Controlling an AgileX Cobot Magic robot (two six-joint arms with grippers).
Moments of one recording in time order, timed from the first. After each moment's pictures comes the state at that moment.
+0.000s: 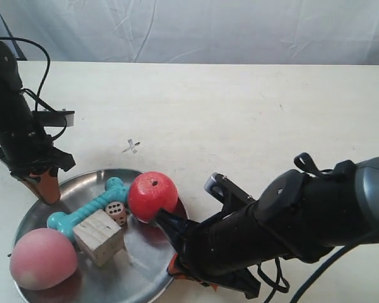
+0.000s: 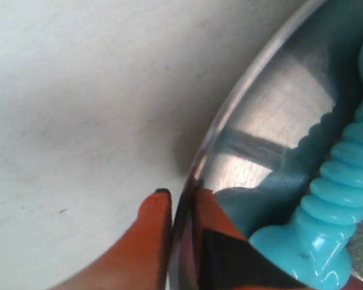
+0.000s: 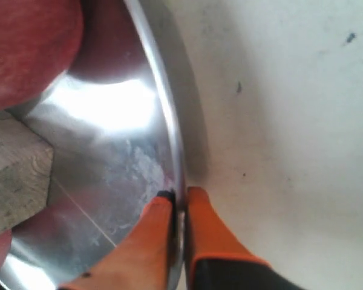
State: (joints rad) left arm -0.11 2.00 -1.21 -0.28 1.19 0.46; right arm 0.81 1.73 -0.65 1.45 0.25 -0.07
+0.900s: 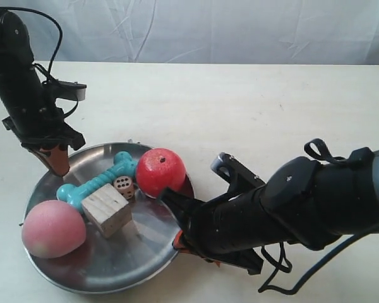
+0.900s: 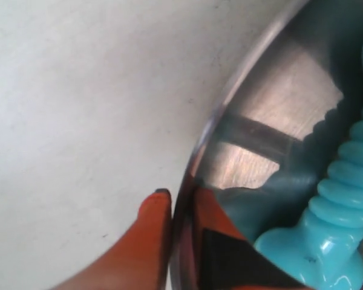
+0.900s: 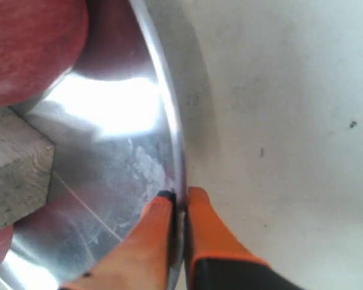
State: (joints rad) left arm -0.18 1.96 -1.34 -0.21 1.19 0.43; right arm 0.78 1.69 -0.67 1.40 0.17 -0.07
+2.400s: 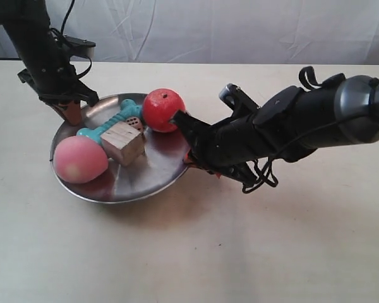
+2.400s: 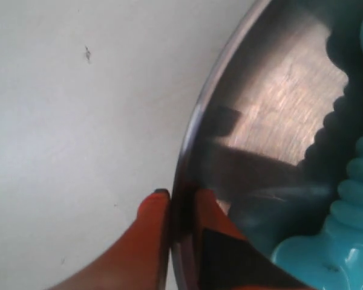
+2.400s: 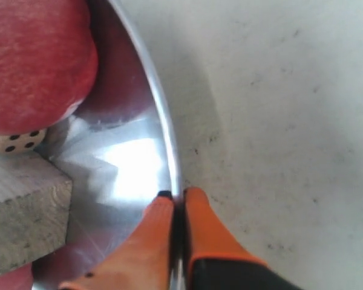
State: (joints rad) left arm -0.18 2.15 -1.73 -0.13 1.18 0.38; right arm 0.52 1.85 -0.95 1.24 0.16 -0.11
